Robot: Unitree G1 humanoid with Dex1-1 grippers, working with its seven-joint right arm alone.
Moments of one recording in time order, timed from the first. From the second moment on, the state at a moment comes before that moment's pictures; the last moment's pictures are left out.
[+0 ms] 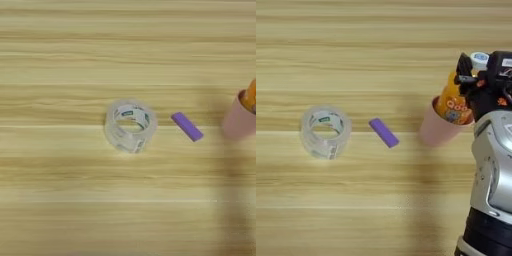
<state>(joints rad) -0.15 -0.43 -0.54 -0.37 0.23 0.54 0.16</state>
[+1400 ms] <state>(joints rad) -0.14 -0.42 -0.52 -0.24 0.22 0.46 0.16</state>
